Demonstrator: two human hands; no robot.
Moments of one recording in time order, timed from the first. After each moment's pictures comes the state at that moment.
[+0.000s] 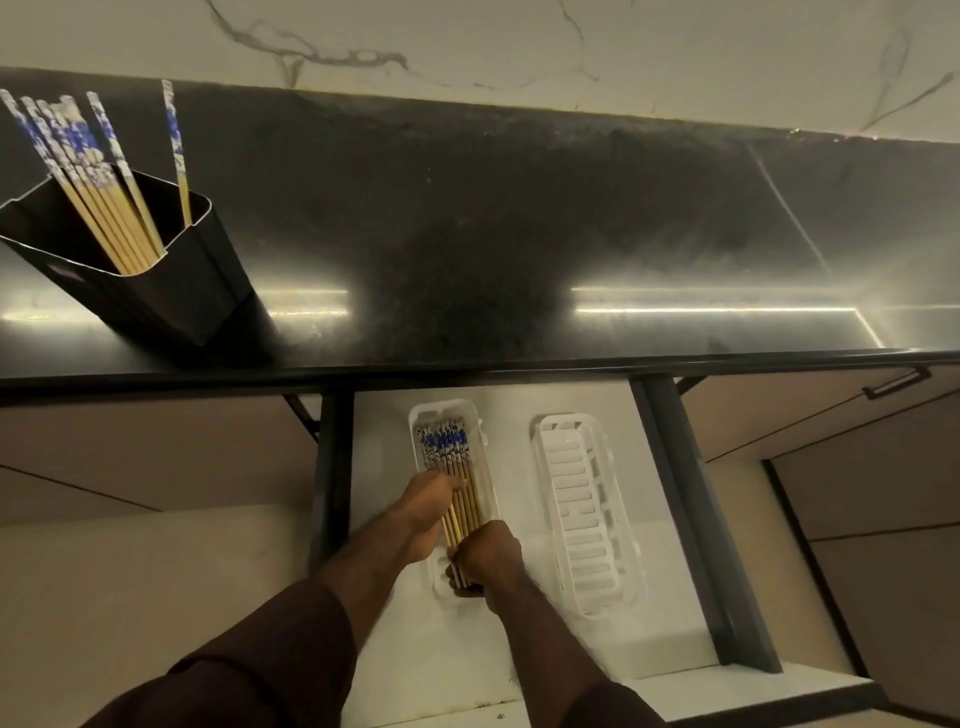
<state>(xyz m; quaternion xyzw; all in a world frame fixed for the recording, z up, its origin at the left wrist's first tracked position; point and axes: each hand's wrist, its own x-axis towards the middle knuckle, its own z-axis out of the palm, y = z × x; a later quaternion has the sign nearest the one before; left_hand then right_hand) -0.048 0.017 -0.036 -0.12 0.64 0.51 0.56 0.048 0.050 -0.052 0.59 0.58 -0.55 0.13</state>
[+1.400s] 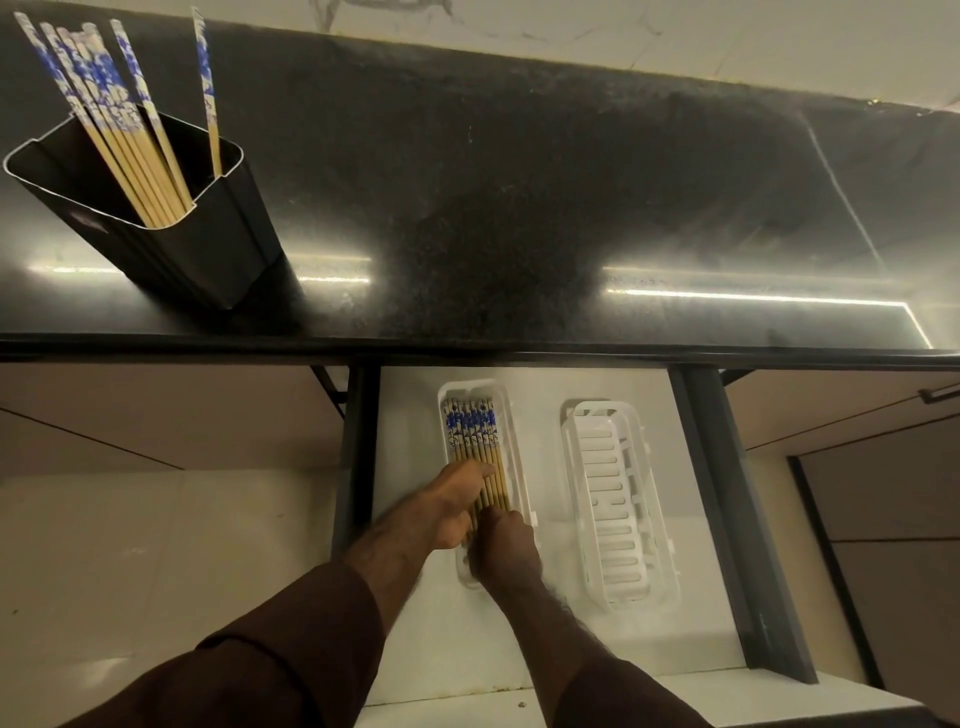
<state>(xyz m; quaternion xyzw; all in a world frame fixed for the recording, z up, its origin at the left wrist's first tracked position) -0.050 0.015 -0.053 -0.13 0.60 0.47 0.63 0.050 0.038 -0.085 0.42 0.84 -0.30 0.16</state>
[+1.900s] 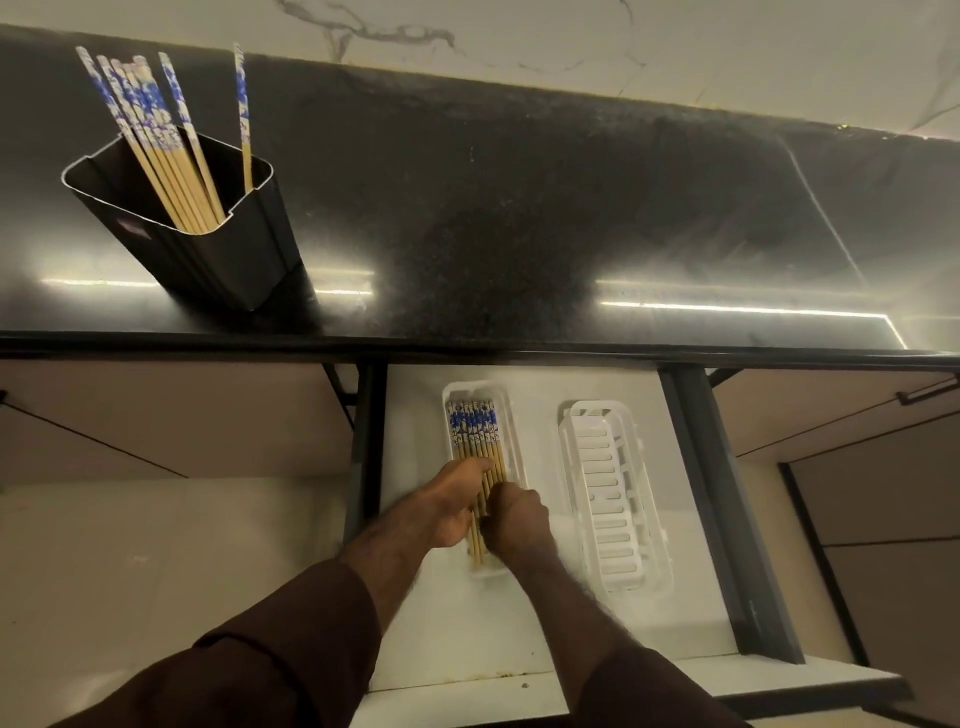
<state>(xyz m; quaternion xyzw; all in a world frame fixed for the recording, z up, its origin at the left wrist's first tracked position) -0.044 -0.001 -0.025 -0.11 0.60 0.50 0.62 0.041 0.047 -0.051 0.43 0.84 -0.28 0.16</state>
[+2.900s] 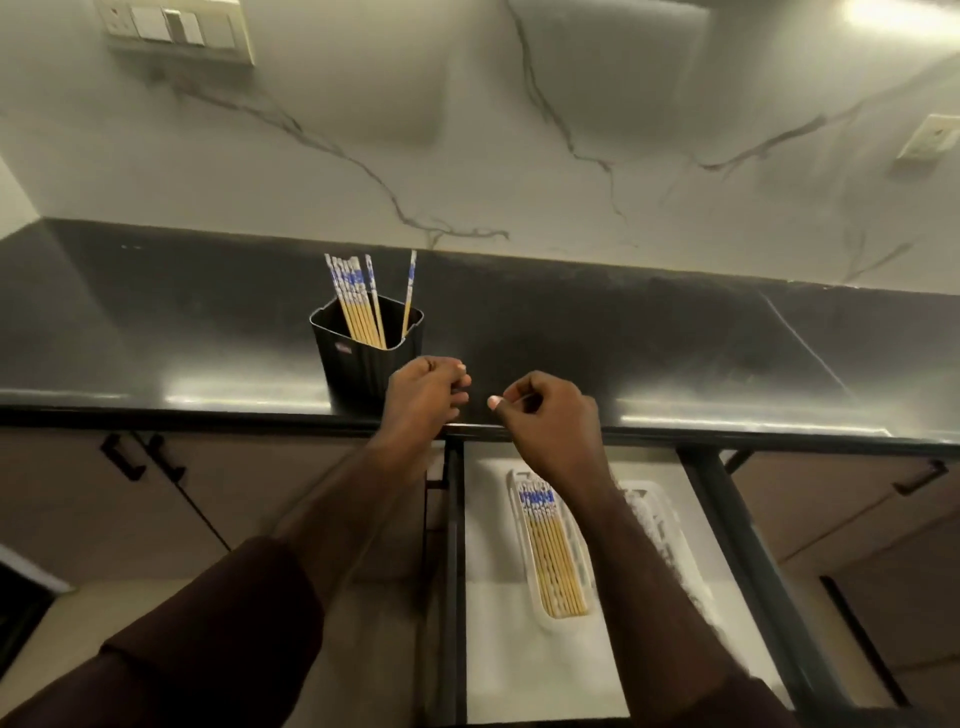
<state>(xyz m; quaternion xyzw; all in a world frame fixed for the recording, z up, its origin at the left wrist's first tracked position) -0.130 -0.138 0.207 0.08 0.67 0.70 0.26 -0.021 -0.042 0.212 0.30 0.86 -0.34 -0.22</state>
